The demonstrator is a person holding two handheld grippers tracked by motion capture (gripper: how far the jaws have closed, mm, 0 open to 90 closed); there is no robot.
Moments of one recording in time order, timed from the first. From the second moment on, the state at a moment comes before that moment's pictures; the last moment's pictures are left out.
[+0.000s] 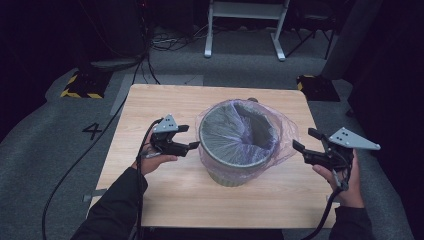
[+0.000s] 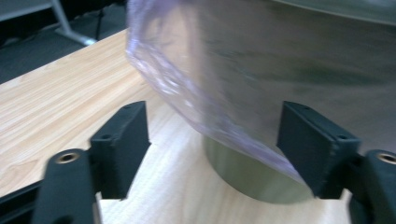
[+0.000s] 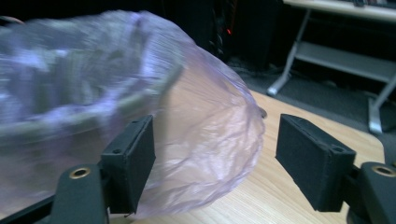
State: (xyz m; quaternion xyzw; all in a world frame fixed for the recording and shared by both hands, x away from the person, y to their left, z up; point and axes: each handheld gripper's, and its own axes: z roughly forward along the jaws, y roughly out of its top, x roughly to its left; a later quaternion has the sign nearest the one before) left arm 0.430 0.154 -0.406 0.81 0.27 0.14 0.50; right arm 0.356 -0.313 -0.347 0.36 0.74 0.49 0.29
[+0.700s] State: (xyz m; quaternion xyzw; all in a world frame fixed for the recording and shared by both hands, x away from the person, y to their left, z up) left arm 0.456 0.134 -0.426 0.84 0.25 0.13 0.46; right arm 0.410 -0.306 -0.398 0.37 0.75 0.51 0.19
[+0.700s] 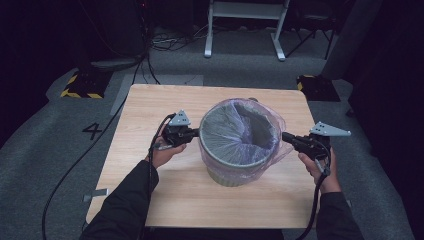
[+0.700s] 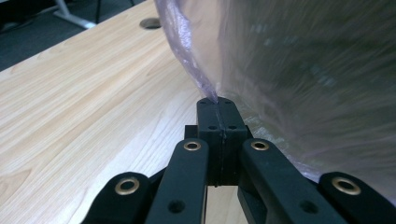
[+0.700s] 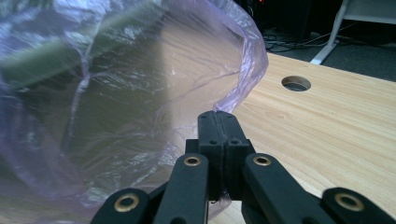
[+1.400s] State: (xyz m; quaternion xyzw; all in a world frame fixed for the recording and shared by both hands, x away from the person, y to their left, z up) left arm 0.451 0.137 -0.471 0.86 0.27 0.13 0.41; right arm 0.446 -0.287 -0.445 0.41 0.76 0.48 0.16
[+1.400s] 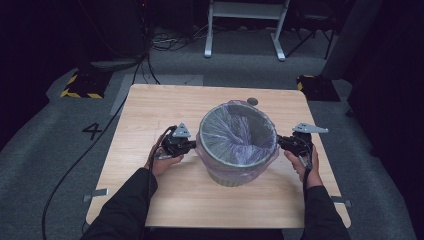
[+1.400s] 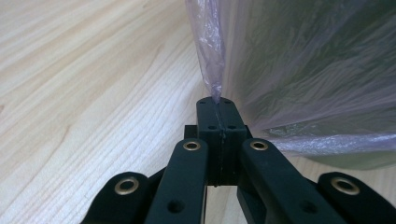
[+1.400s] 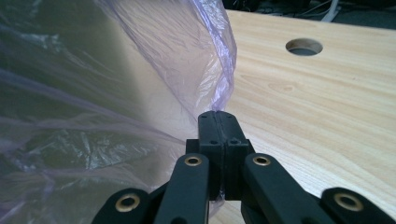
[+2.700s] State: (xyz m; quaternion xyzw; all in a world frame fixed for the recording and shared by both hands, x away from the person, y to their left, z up) left arm 0.417 0.180 -0.469 0.84 0.31 0.15 0.42; right arm 0.434 -0.307 -0.474 0.43 0.77 0.44 0.16
